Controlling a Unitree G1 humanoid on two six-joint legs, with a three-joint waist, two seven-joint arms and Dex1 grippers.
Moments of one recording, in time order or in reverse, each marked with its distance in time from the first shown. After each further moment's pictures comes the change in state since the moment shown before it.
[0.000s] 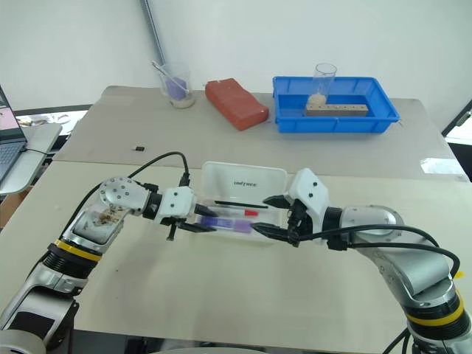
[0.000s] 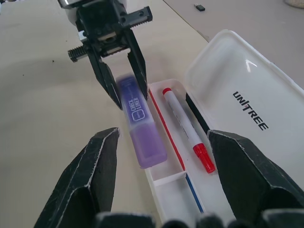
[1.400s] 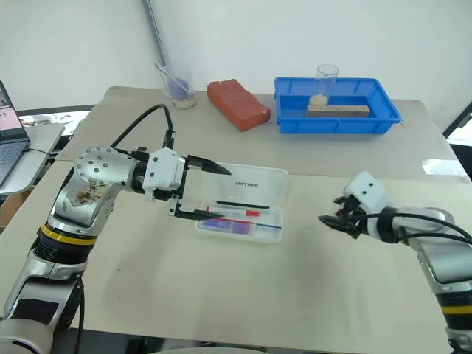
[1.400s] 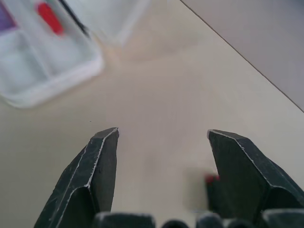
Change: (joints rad) left arm -0.108 -0.031 0.134 -0.238 -0.215 0.134 -0.007; right arm 0.060 -0.169 -0.061 0.588 -0.310 -0.309 0.133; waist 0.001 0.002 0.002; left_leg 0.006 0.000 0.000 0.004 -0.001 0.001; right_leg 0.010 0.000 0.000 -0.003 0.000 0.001
